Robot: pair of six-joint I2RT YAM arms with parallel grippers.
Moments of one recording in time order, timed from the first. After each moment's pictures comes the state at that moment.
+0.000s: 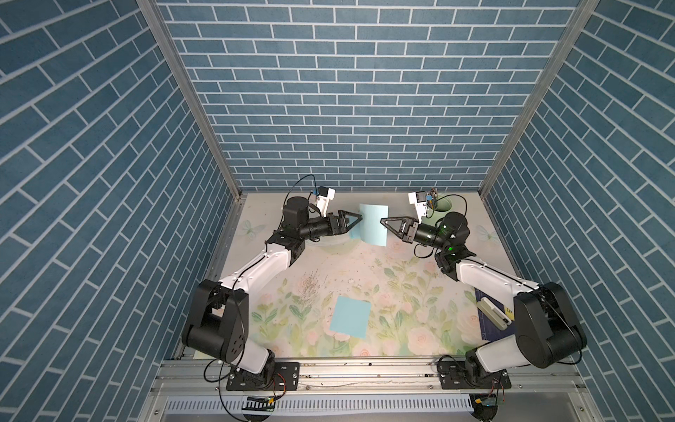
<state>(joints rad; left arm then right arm) -0.35 1.52 1.03 0.28 0.81 -0.72 0.42 1.47 0.86 0.76 -0.91 0.88</state>
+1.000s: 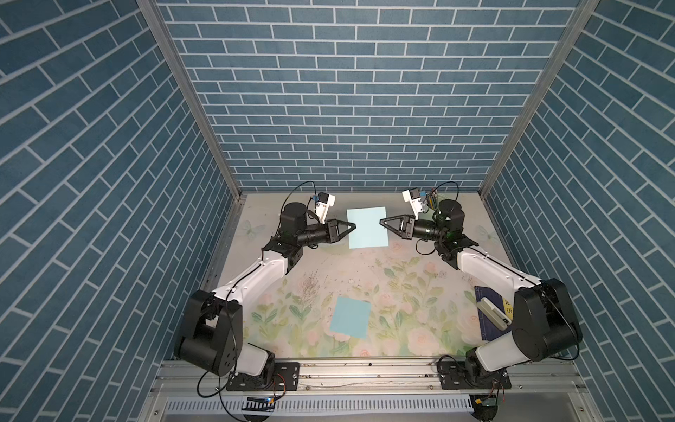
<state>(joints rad) -0.35 1.45 0.97 0.23 0.83 -0.68 0.38 1.51 0.99 0.39 -0.96 0.67</state>
